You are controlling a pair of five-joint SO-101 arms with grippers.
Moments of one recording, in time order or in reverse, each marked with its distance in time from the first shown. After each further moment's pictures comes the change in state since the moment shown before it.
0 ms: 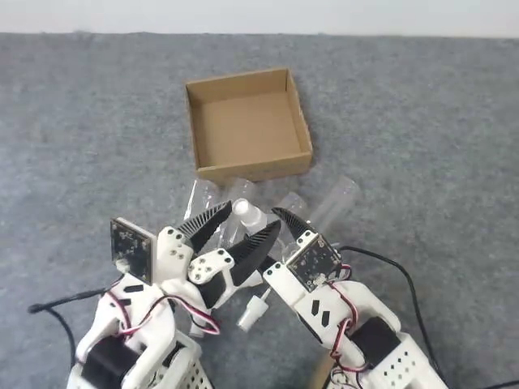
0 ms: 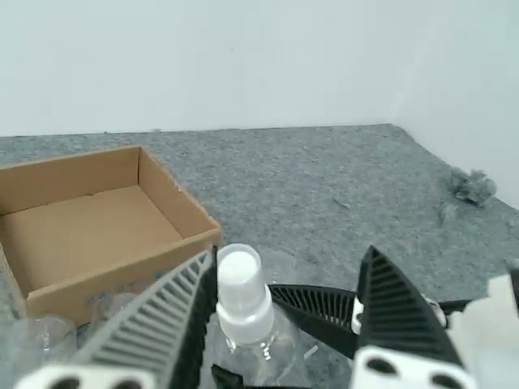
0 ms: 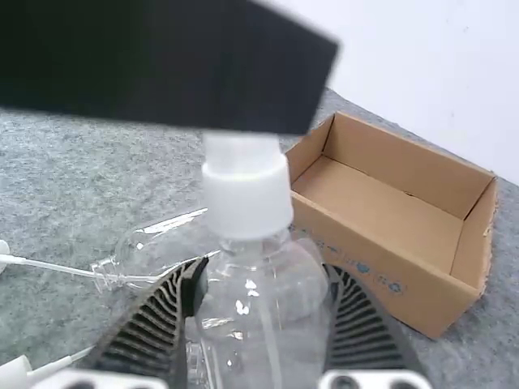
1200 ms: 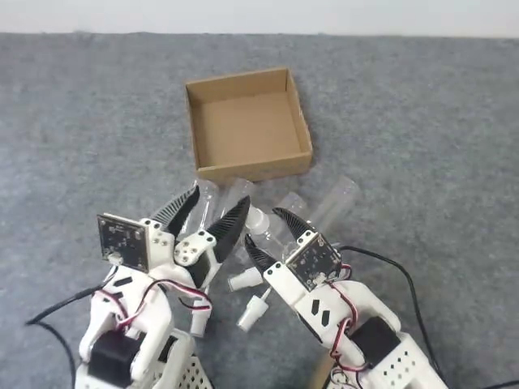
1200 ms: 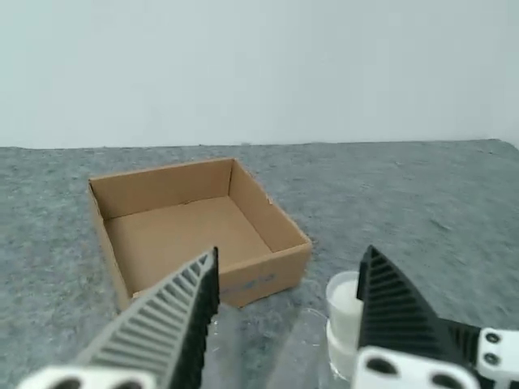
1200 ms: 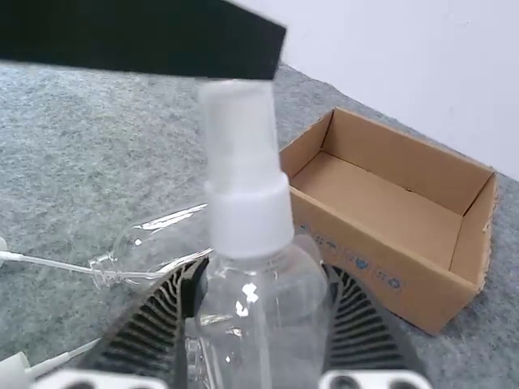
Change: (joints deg) left arm -12.3 0.0 4.1 -3.0 -5.0; right arm 0.2 0.1 0.0 0.0 0.0
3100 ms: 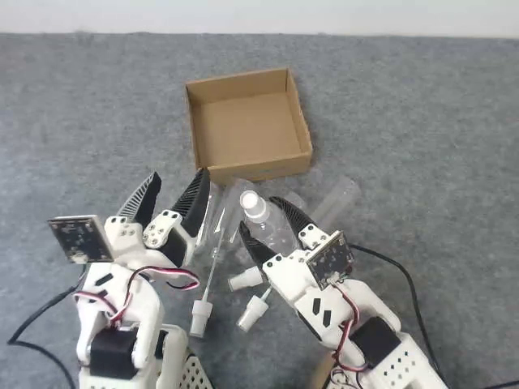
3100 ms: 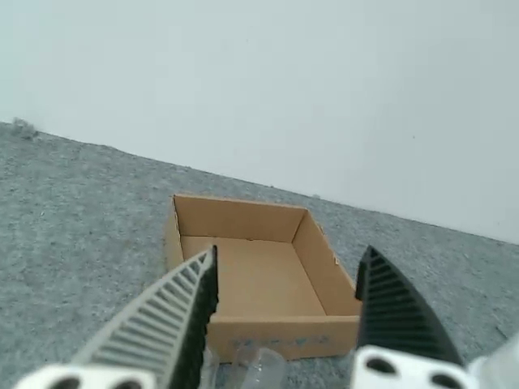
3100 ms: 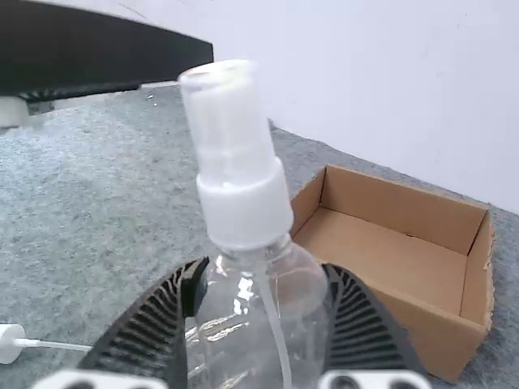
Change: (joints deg) left arm -13.9 0.0 1.9 -6.7 8.2; right arm -0.1 -0.1 0.0 -8.2 -6.7
